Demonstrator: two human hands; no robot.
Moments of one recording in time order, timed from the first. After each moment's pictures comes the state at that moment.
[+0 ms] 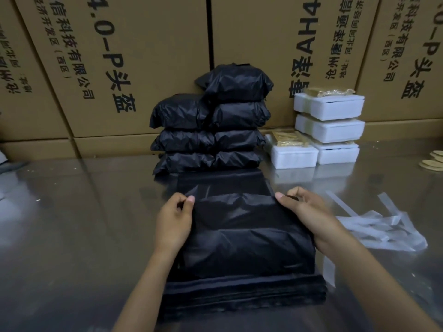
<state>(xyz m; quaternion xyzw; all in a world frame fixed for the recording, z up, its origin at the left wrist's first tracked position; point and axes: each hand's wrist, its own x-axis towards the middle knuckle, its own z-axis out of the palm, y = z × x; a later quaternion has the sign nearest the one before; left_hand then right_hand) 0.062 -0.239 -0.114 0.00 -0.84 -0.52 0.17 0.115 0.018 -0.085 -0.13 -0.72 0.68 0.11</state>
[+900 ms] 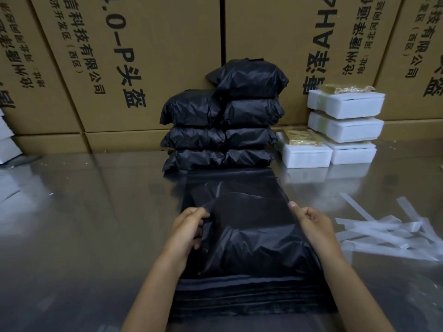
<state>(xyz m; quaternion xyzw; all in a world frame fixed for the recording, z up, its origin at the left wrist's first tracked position) 0.054 -0.240 -0.137 0.09 -0.68 -0.73 -0.06 0.093 0.015 -0.137 -0.19 -0.76 0.59 0.20</state>
